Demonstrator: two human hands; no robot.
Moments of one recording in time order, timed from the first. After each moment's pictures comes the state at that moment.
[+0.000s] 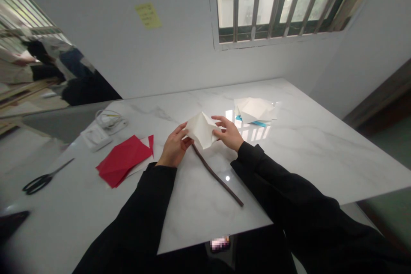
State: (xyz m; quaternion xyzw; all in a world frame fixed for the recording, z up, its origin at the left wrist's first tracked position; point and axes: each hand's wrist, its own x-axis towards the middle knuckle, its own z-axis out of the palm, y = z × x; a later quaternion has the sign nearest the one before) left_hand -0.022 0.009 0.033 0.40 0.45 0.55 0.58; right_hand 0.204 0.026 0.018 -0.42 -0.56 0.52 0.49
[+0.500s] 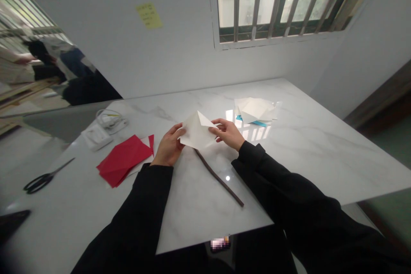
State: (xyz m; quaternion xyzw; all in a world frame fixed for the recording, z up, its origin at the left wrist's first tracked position) left_hand -0.034 0.012 0.039 0.35 0.47 0.58 0.57; right_hand 0.202 0.025 0.021 -0.41 -0.52 0.58 0.48
